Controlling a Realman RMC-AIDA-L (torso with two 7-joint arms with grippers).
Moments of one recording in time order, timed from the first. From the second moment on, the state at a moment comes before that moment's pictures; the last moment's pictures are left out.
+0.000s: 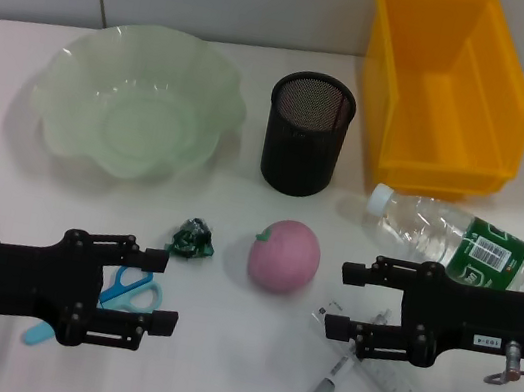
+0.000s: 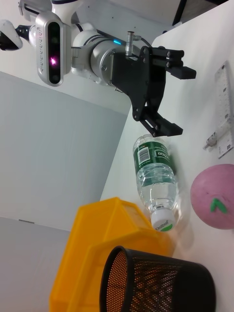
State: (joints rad) left arm -0.44 -1.98 1.16 0.52 1.66 1.60 -1.26; right arm 0.43 2.05 -0.81 -0.58 -1.95 -1.64 1.28
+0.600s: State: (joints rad) left arm -0.45 -1.97 1.16 0.52 1.66 1.60 -1.26; right arm 0.43 2.05 -0.81 -0.58 -1.95 -1.64 1.28
